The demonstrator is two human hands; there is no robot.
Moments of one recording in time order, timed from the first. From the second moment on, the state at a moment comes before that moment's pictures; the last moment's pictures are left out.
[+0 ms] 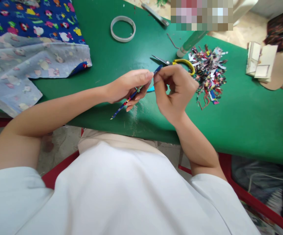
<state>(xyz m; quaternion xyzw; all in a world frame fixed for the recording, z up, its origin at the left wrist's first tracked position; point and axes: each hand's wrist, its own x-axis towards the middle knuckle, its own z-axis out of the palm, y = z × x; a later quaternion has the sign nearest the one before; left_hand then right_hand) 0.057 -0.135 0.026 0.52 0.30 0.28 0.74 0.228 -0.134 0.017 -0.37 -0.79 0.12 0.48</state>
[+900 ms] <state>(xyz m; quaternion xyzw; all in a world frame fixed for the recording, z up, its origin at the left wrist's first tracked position) 0.060 -0.140 0.031 0.49 0.29 0.28 0.77 0.222 -0.130 0.016 -0.35 -0.75 0.15 0.54</state>
